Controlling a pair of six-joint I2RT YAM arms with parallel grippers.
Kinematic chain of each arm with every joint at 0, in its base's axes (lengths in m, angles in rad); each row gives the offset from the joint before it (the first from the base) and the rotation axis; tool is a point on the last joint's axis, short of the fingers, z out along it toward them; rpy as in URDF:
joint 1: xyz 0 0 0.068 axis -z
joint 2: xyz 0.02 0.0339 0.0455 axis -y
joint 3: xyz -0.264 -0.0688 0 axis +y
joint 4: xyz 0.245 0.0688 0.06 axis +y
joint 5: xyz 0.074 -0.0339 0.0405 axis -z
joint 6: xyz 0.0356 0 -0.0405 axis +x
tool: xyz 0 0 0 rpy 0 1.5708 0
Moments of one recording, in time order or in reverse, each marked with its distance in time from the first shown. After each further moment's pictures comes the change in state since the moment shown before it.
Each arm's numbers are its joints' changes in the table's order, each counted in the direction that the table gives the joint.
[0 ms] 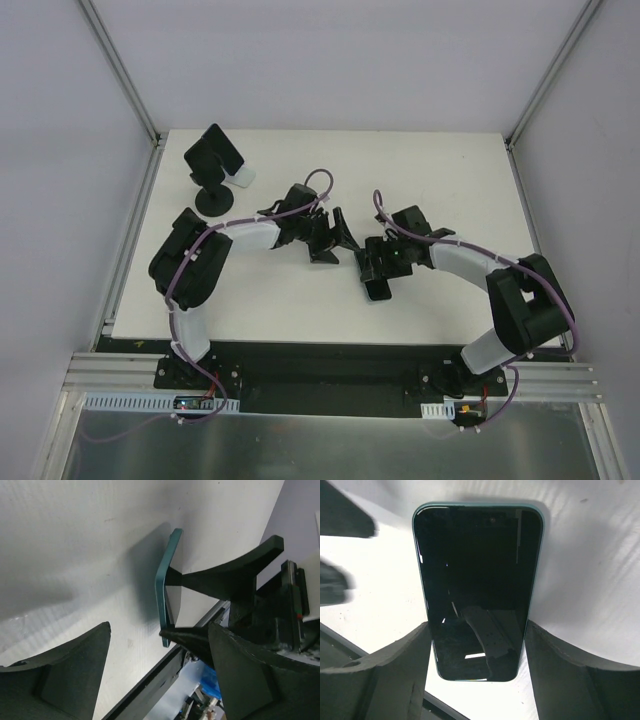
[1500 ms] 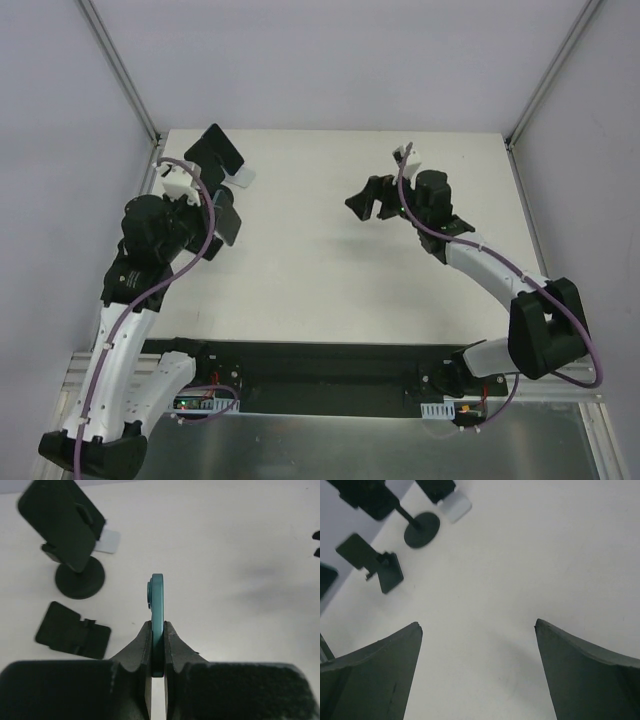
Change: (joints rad) left arm -0.400 1.056 0.117 0.450 -0.421 0.818; right arm 0.044 0.150 -0.136 -0.576 0.005 0.101
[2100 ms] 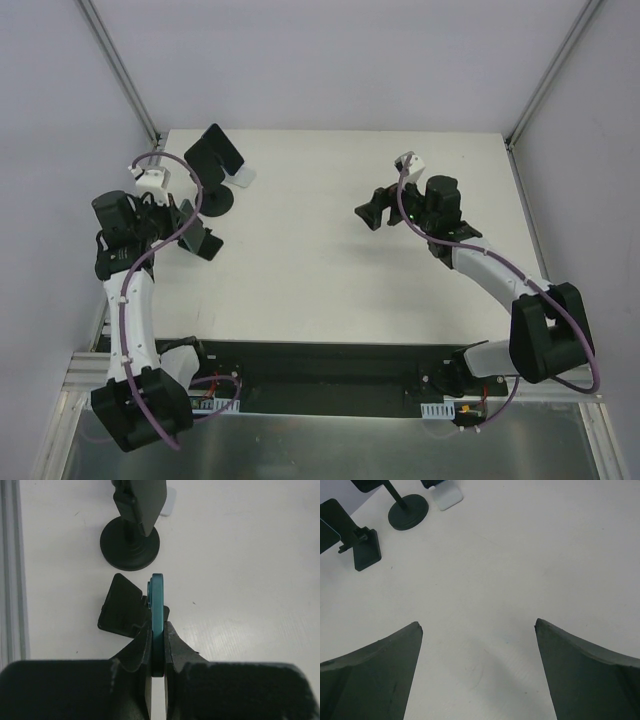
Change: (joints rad) left arm -0.541 -0.141 0.132 -0.092 0.367 0.301; right arm 0.040 0.014 0.116 -0.044 -0.128 -0.245
